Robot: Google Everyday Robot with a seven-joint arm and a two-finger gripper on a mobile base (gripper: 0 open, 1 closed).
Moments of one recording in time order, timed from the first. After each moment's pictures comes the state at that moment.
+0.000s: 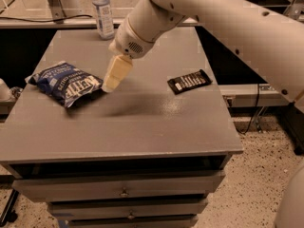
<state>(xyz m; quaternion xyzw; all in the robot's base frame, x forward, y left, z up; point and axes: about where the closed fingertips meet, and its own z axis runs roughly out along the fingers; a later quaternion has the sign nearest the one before) 0.600 0.101 0.900 -0.68 0.65 0.17 0.30</state>
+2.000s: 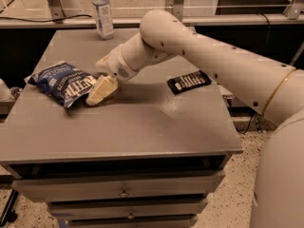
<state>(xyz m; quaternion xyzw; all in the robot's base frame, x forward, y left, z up) 0.617 0.161 0.833 -0.65 0.62 0.27 0.35</state>
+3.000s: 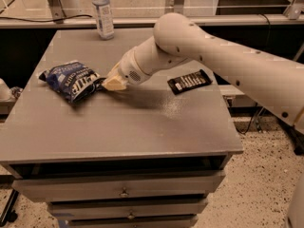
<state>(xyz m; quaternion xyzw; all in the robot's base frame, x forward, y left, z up) 0.608 0.123 0.833 -0.60 0.67 0.26 0.35</state>
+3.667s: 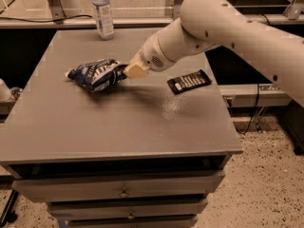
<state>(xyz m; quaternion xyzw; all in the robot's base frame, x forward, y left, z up) 0.614 0.058 0.874 -0.57 0.71 0.20 0.36</state>
